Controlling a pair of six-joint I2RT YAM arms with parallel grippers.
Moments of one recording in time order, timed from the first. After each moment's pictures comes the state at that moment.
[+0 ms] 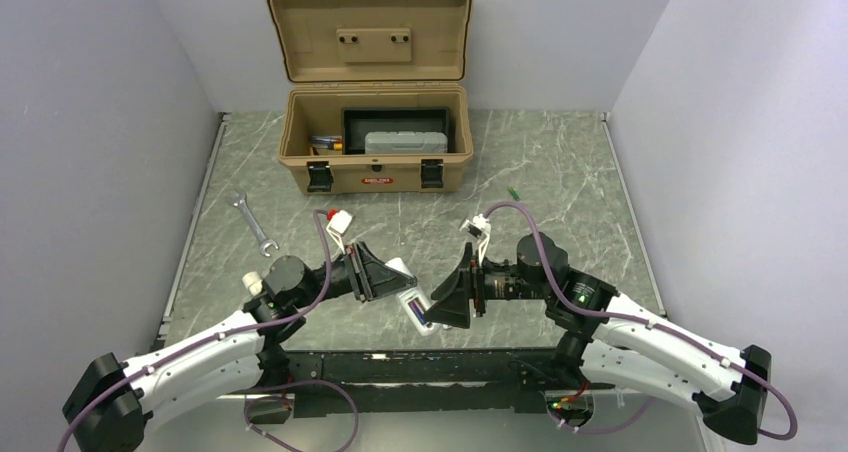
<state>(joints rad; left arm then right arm) -0.84 0.75 0.29 0.65 0.45 -1.19 0.97 0.74 0.63 -0.11 -0.51 0.63</state>
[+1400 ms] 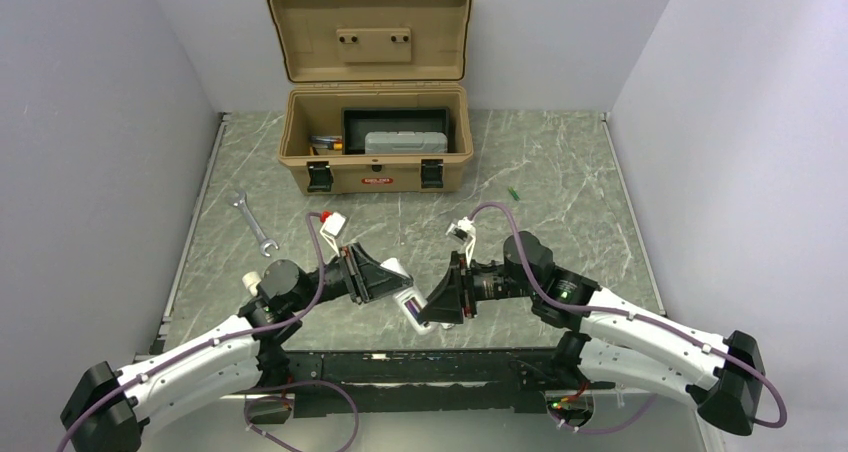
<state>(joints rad) -0.84 0.69 0.27 0.63 0.42 -1.17 0.97 0.83 0.59 0.02 -0.60 0.66</state>
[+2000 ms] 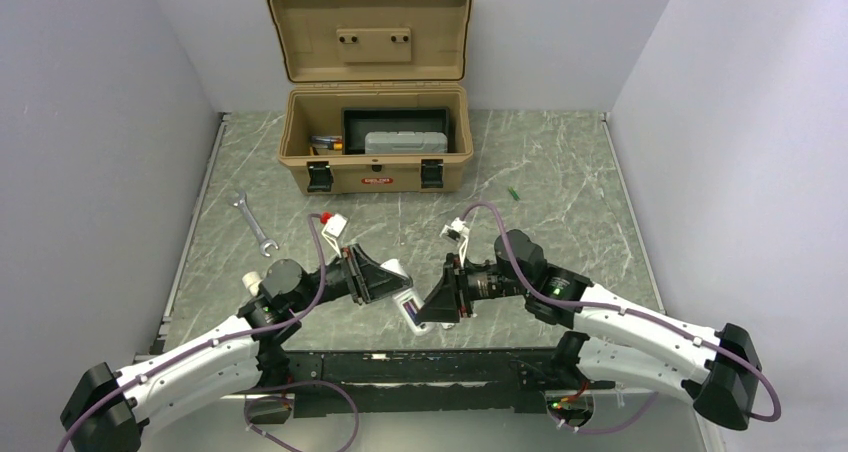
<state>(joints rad) -0.84 0.68 0.27 0.58 0.41 -1.13 0.97 0.88 0.59 0.02 -0.61 0.66</state>
